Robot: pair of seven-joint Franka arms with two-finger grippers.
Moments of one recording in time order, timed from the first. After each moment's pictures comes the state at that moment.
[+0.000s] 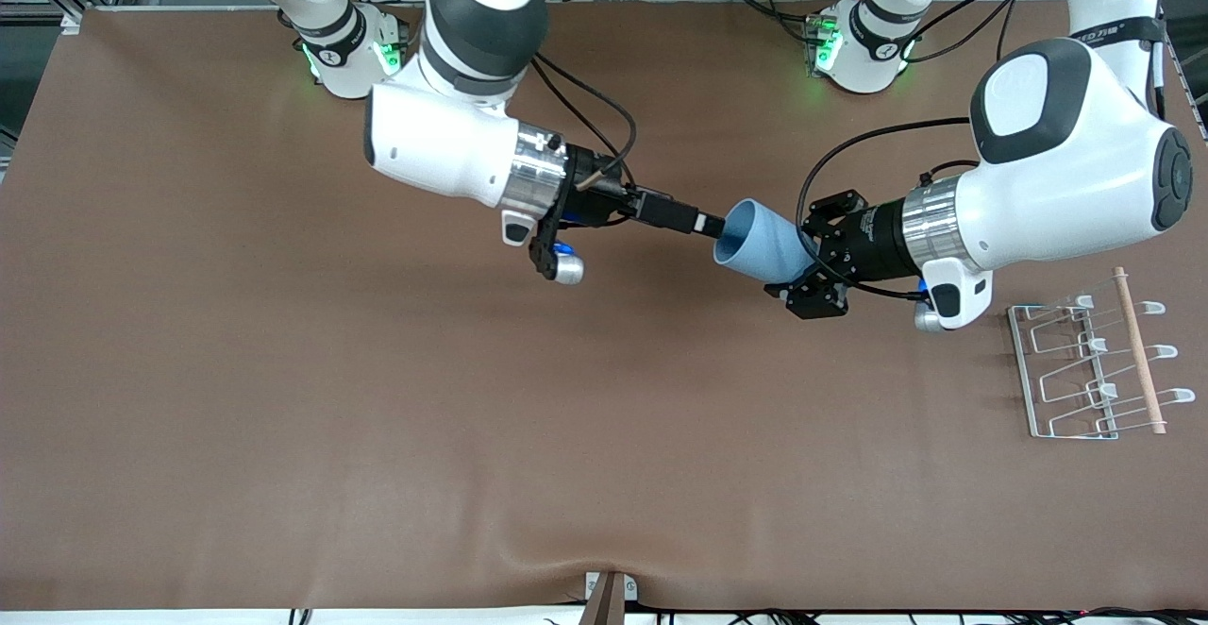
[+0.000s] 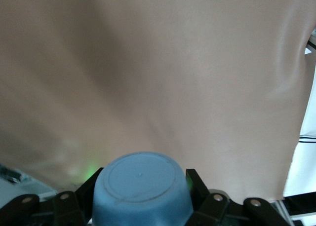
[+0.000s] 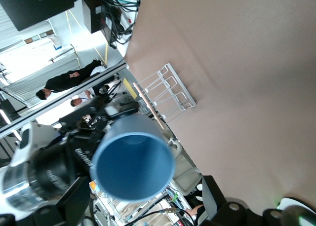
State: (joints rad) left arm -0.21 0.31 -0.09 -1.48 -0.58 1.78 -1.33; right arm 0.71 0.44 -0.02 -1.41 1.26 2.41 0.58
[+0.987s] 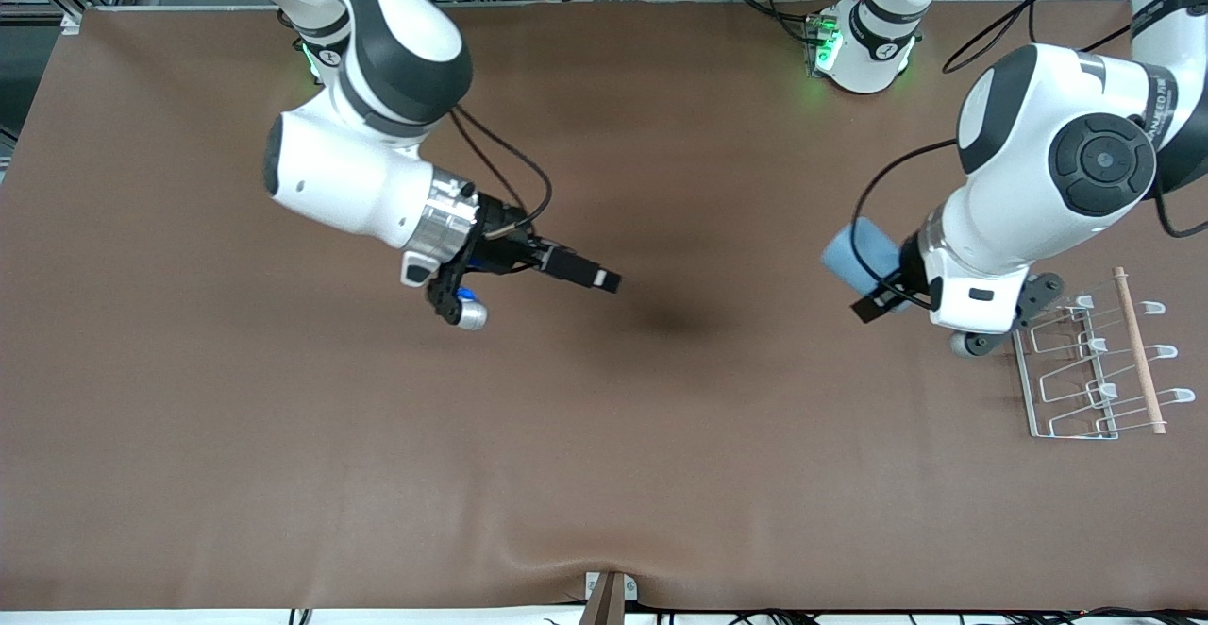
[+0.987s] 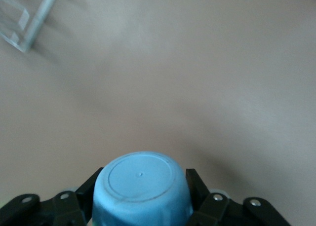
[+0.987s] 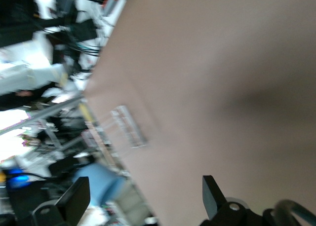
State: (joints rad) left arm -0.20 0.31 -0.09 -1.48 0.06 1.72 -0.85; right arm 0.55 0.38 -0.02 -1.53 0.92 2.25 0.57
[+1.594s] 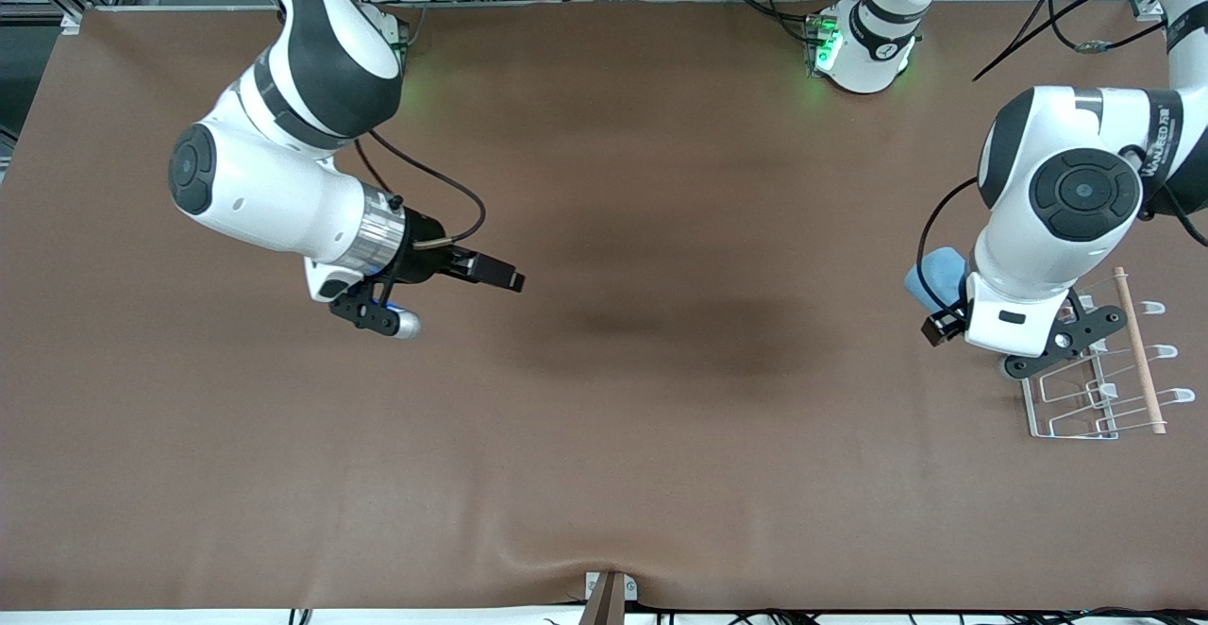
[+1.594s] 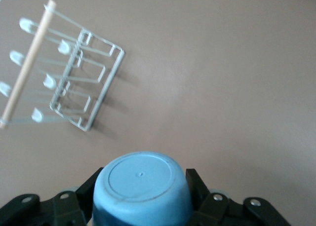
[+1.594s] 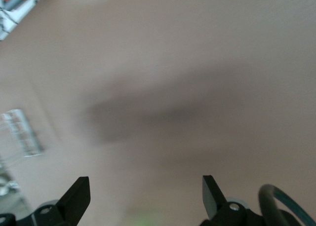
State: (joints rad) left arm -0.13 0.30 -0.09 -1.63 0.37 1.90 -0.74; right arm 0.42 0.32 -0.03 -1.54 0.51 1.95 0.54
